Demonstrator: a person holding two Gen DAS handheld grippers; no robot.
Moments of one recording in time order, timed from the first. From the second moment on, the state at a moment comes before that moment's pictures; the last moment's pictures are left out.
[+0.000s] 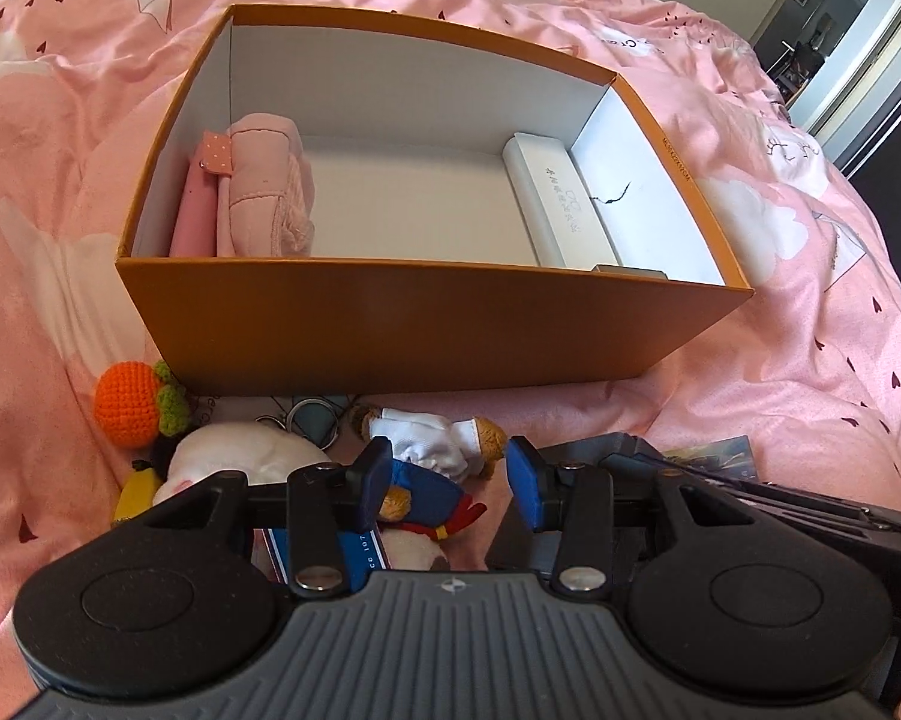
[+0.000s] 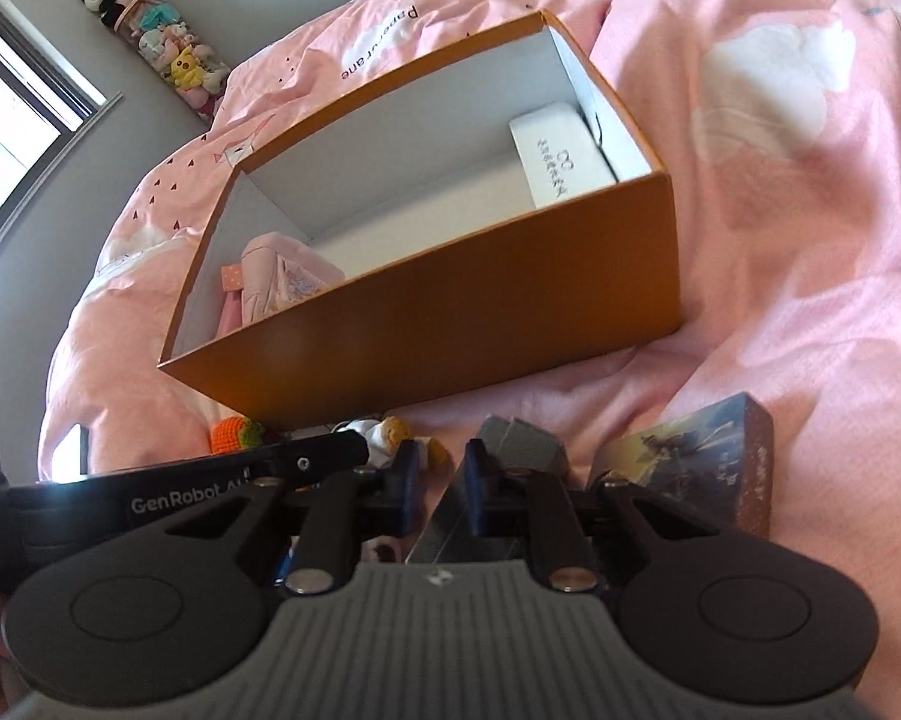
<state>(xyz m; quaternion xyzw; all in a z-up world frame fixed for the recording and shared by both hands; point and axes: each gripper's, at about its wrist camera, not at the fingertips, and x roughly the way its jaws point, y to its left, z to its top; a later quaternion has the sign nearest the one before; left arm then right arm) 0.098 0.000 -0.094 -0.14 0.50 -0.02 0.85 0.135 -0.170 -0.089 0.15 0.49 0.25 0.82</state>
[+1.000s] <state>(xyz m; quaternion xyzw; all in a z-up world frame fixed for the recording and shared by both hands) 0.088 -0.035 -0.087 -0.11 0.50 -0.16 0.84 0.135 -0.217 -0.069 0.16 0.45 0.18 0.86</state>
